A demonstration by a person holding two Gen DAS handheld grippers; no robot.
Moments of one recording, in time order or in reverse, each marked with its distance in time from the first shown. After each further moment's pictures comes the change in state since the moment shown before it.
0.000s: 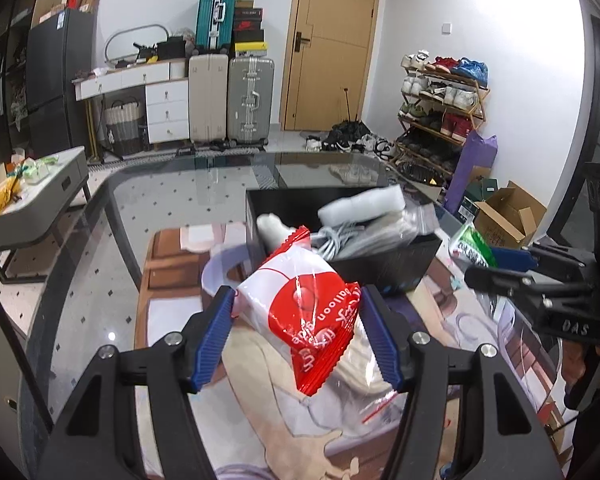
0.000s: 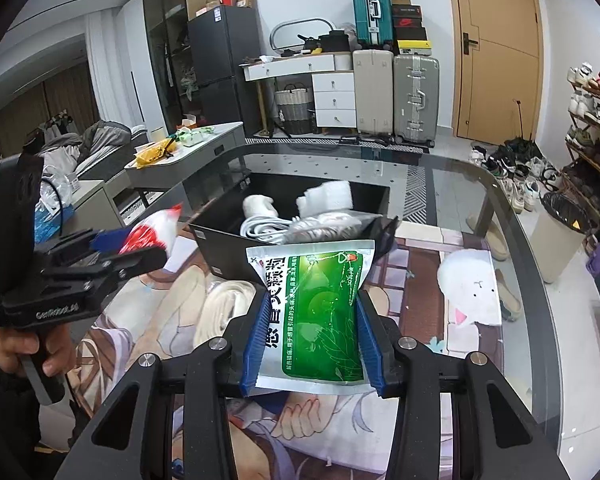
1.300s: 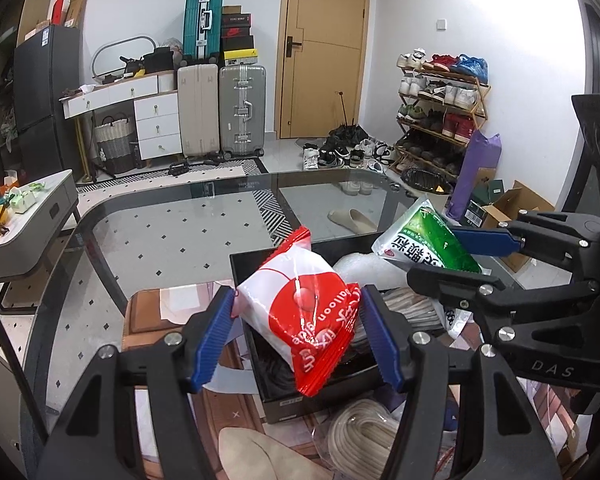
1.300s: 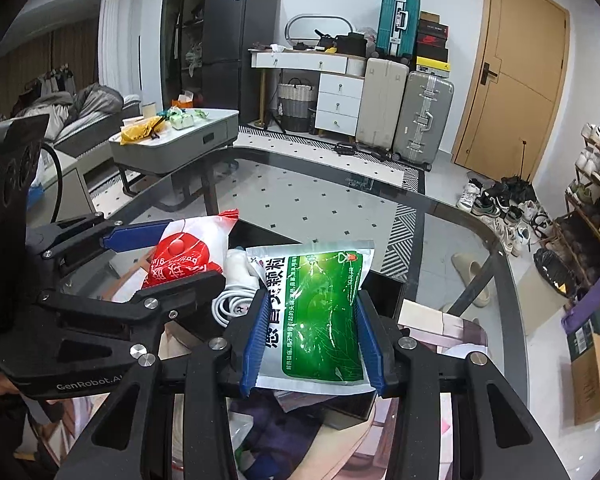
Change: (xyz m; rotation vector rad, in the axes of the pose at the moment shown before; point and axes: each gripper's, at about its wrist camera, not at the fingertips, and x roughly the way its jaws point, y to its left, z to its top) left arm 0.069 0.005 0.053 0.041 -0.009 0.004; right arm 0.071 0.025 0.081 -0.171 0.040 -0.103
